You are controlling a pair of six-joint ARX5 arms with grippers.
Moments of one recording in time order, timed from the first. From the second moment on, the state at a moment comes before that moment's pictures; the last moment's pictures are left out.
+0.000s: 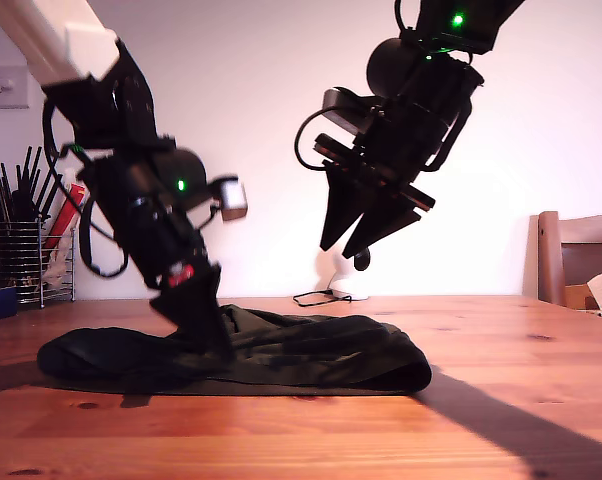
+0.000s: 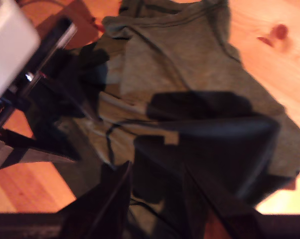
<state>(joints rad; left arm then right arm) -0.40 2.12 1.48 -0.74 0.51 0.86 0.41 1.98 1.63 -0.70 -0.39 -0.18</state>
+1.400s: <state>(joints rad) -0.62 2.14 1.51 -0.67 0.48 0.76 0.27 1.98 1.63 -0.72 -0.39 -0.18</state>
